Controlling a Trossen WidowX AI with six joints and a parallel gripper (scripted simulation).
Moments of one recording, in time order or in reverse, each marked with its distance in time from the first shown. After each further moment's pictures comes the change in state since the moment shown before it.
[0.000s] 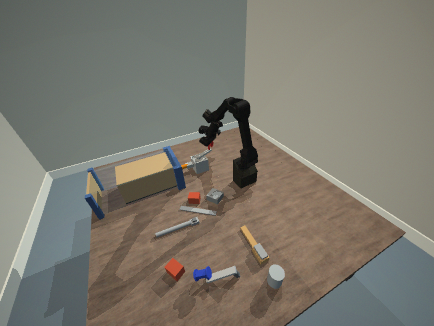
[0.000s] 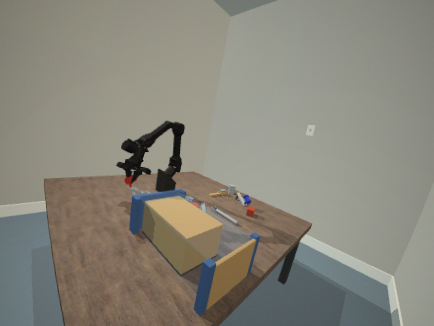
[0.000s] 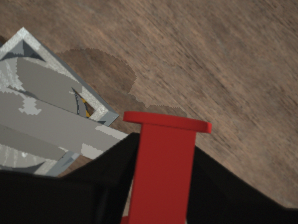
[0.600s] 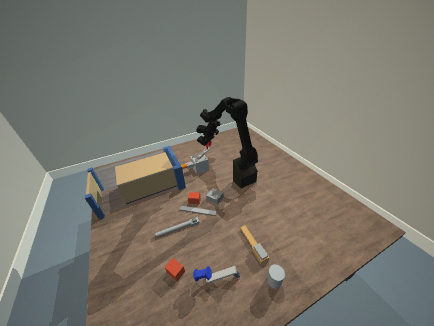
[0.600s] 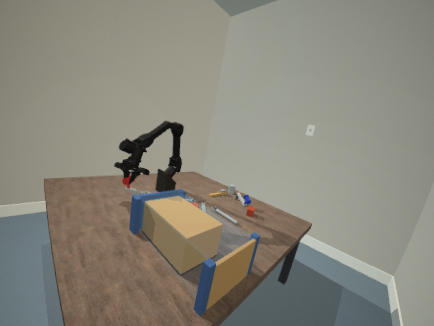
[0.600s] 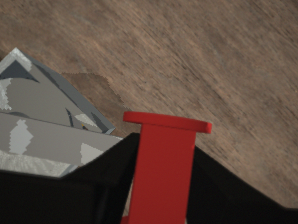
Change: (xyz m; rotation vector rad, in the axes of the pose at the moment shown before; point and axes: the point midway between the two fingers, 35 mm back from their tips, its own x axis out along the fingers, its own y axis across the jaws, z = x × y) arm 0.007 -0.002 0.015 0.005 0.006 -0.002
